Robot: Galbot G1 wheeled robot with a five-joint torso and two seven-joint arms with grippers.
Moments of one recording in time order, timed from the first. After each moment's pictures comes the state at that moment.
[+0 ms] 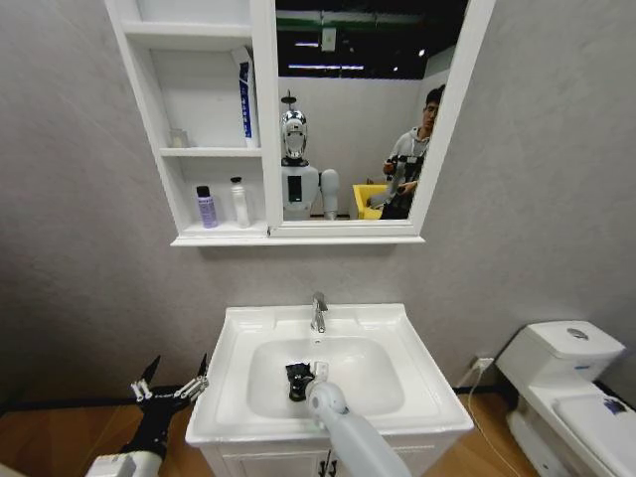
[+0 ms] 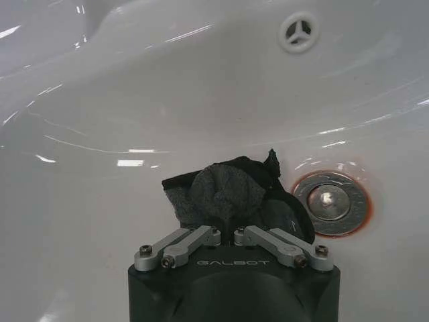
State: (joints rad) left arm 1.72 -1.40 -0.72 -2.39 -0.18 0.10 -0.06; right arm -0.75 1.46 -0.08 1.24 0.88 -0.47 0.44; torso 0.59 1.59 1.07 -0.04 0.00
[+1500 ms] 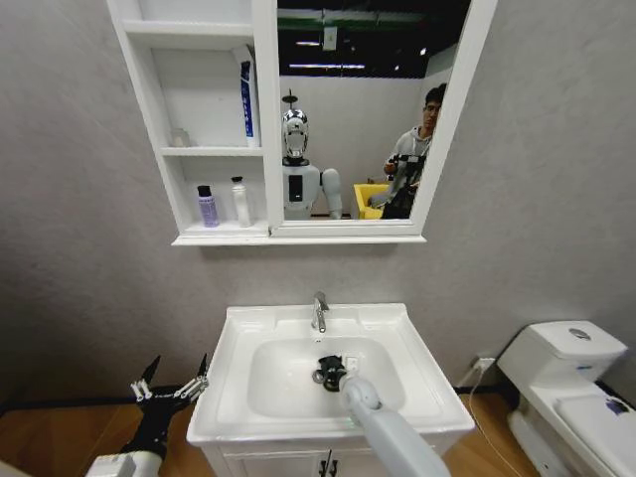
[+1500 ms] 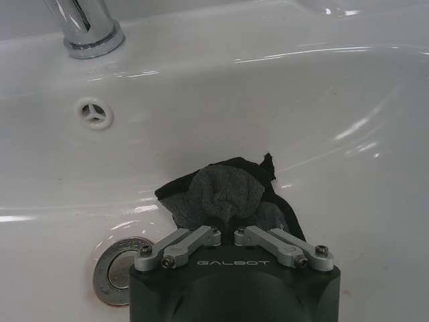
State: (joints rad) left arm 1.72 -1.40 -0.72 -2.39 -0.18 0.10 -0.06; right arm -0.75 1.29 0.01 1.25 0.78 -0.45 0.41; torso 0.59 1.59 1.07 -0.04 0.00
